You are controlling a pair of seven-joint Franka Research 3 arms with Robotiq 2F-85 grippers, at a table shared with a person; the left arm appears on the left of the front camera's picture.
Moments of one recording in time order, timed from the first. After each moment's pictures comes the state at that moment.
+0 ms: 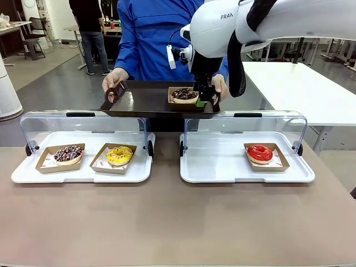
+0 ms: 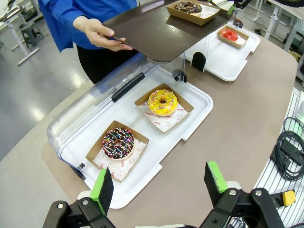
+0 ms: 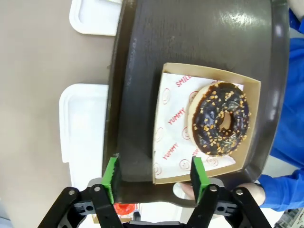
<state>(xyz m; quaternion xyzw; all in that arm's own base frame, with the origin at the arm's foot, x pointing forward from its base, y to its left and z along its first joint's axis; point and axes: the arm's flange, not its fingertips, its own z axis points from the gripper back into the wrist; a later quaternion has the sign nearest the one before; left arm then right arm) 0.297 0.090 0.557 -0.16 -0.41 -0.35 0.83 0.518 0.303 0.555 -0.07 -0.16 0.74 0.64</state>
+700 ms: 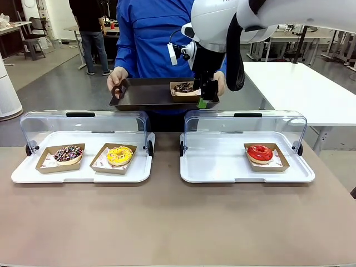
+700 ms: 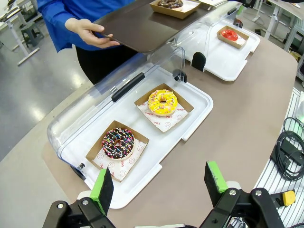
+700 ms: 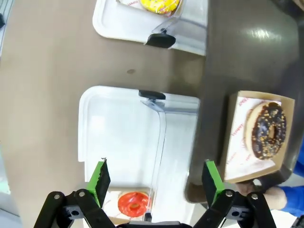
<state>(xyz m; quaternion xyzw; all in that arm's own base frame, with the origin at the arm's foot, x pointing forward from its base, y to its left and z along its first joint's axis) 0.297 0.090 0.557 -0.16 -0.41 -0.35 0.83 0.517 0.301 0.562 -0.03 -0.14 0.76 0.64</state>
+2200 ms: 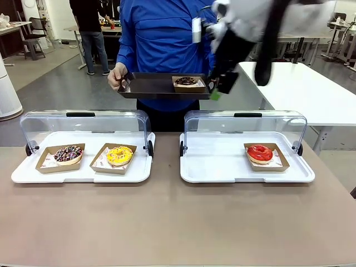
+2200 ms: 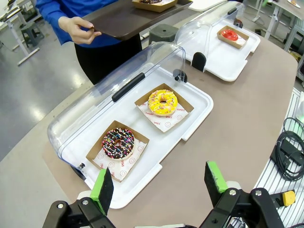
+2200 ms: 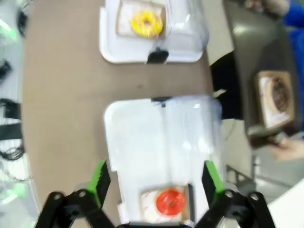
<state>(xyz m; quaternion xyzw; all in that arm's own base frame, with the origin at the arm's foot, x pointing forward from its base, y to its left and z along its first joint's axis) 0.298 0.091 0.557 -0.16 -0.41 -0.35 0.83 0.429 0.204 0.606 0.04 -0.25 0.66 0.71</state>
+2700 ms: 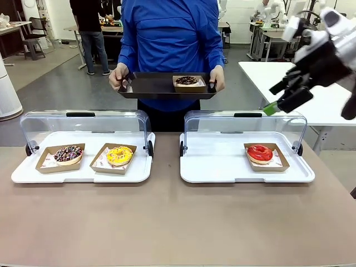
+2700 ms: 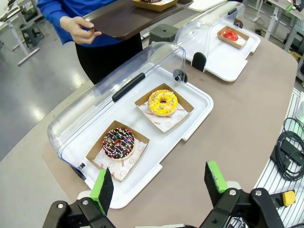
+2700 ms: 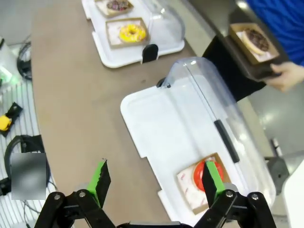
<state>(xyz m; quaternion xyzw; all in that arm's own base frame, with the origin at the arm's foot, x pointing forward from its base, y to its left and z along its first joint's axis) 0.298 0.091 0.557 -0.16 -0.41 -0.35 0.83 0.343 0.076 0.577 0.12 -0.34 0.52 0.77</state>
